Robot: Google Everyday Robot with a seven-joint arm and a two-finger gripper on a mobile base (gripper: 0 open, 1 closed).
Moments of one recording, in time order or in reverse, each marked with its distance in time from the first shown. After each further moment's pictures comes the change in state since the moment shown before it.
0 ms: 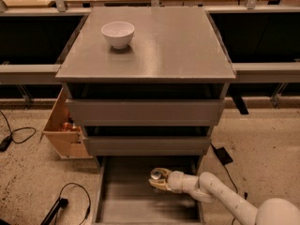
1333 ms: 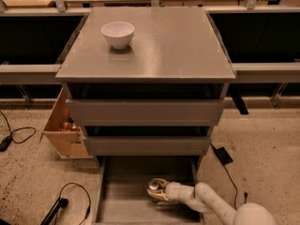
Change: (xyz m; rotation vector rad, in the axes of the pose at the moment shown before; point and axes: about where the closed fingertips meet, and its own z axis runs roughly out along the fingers) arm 0.095 0.016 0.022 -0.030 0.004 0.020
